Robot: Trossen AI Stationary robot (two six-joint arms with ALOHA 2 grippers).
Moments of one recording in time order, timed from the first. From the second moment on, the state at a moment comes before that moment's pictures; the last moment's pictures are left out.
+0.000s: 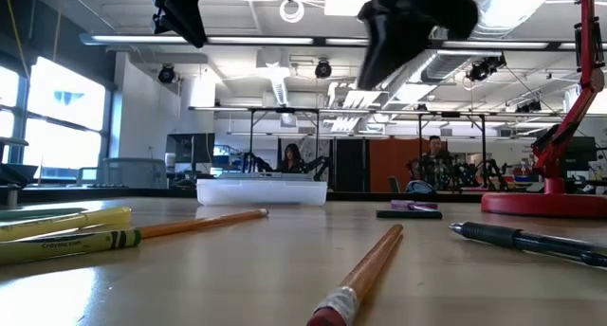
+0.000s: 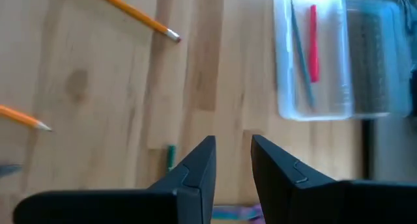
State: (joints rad) left arm 0.48 1.20 1.41 -1.16 0.06 -0.16; right arm 0.28 1.64 1.30 -0.77 0.49 0.01
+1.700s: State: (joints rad) left arm 0.48 1.20 1.41 -1.12 0.08 -0.16; right arm 0.08 1.75 0.61 0.70 0.18 -0.20
